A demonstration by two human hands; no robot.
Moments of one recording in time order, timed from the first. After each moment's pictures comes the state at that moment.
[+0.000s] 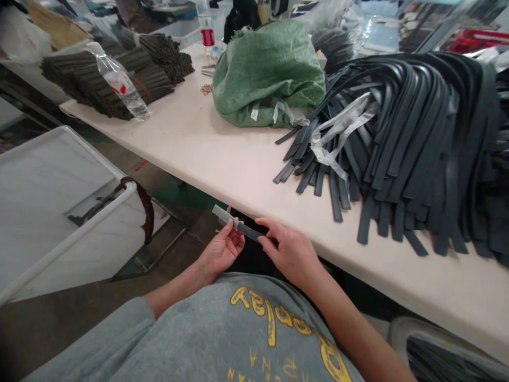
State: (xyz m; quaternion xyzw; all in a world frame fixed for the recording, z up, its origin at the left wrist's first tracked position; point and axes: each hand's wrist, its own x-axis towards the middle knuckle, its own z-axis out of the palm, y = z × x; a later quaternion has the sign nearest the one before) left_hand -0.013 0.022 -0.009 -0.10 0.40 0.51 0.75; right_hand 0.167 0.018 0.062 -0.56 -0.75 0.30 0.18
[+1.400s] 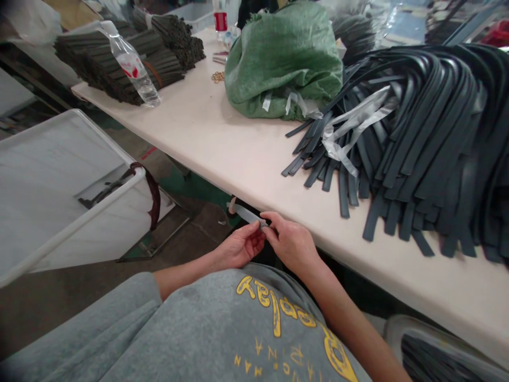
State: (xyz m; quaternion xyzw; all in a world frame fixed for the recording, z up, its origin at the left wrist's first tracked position) left_hand 0.014 0.005 0.000 -0.06 0.38 0.42 0.82; right_hand 0.166 0.013 0.061 -0.56 -0.78 0.24 0.14
